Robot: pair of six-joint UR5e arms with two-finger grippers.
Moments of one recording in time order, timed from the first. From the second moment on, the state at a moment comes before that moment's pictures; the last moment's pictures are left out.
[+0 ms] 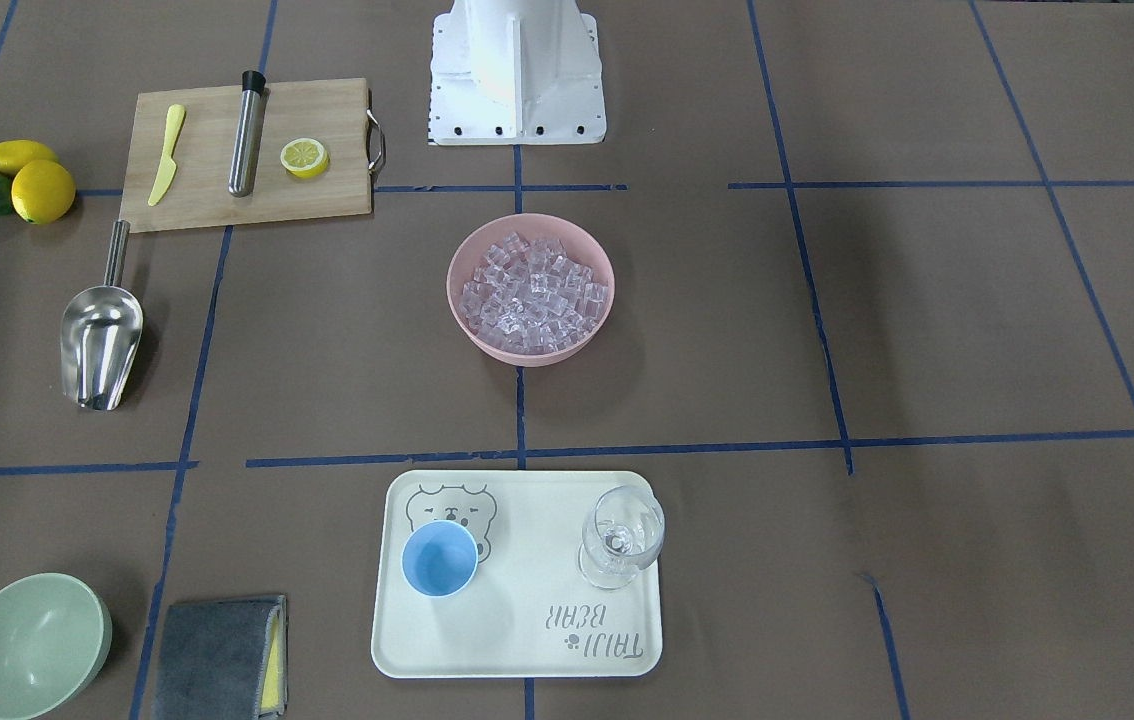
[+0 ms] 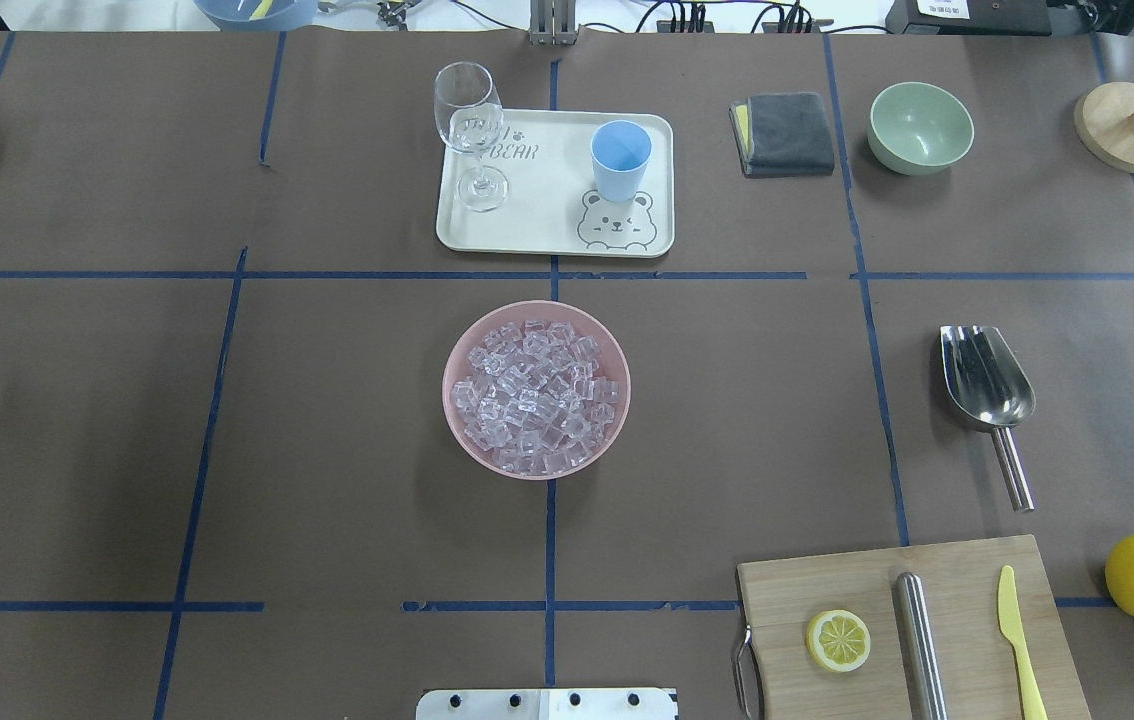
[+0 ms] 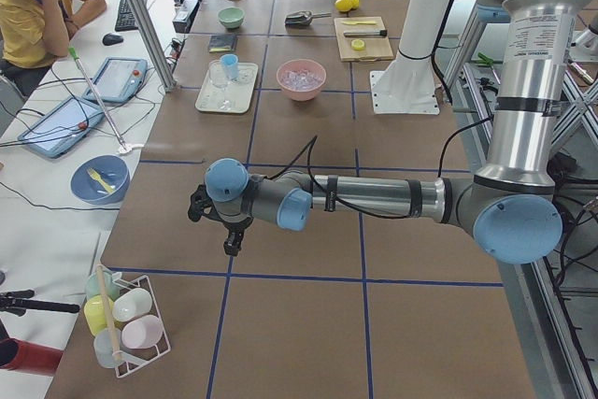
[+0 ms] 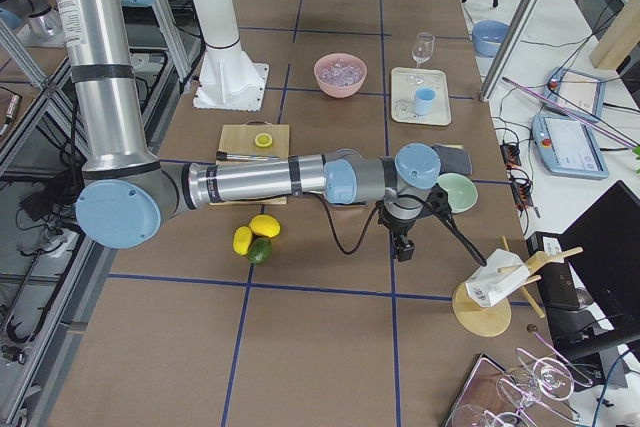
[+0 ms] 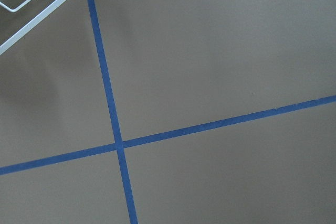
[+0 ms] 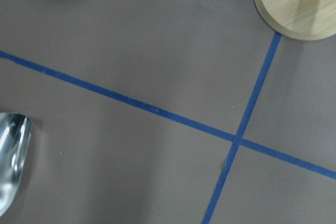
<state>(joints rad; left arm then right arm) -1.48 -1.63 -1.52 -1.81 -2.48 -0.08 1.48 -1.46 1.57 -1.65 2.36 -0.27</state>
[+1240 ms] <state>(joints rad) -1.14 -1.67 -1.62 -2.33 -2.49 -0.09 1.36 -1.55 1.76 -1.54 2.42 0.04</state>
